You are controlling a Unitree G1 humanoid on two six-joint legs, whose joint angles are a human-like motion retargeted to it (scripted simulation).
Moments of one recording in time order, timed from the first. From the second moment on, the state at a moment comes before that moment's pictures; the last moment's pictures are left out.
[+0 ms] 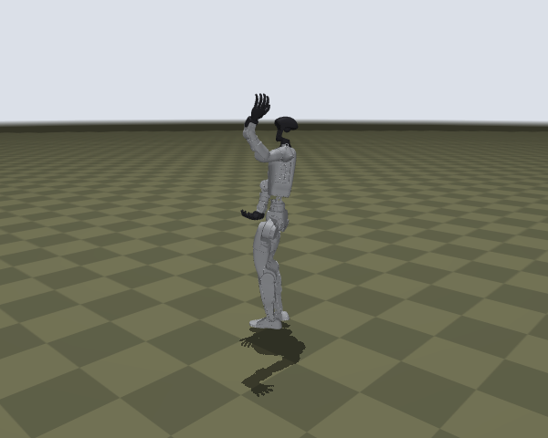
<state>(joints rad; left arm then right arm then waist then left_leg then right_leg) -1.10 0.75 0.35 0.49 -0.15 -0.79 0.71 -0.24 0.01 -0.37 1.68 0.33 -0.12 1.29 0.47 0.15 -0.09 -0.04 -0.16 0.22 0.11 -0.10 0.10 -0.16 -0.22 -0.42 0.51 0.05 0.12</state>
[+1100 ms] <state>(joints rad) -1.07 0.03 0.12 -0.06 0.44 -0.59 0.88 0.59 -1.52 -1.73 0.76 -0.74 0.28 0.27 -0.11 0.00 -0.10 -0.53 0.39 0.35 0.73 0.23 -0.10 -0.08 0.04 -0.18 0.29 -0.15 0.12</state>
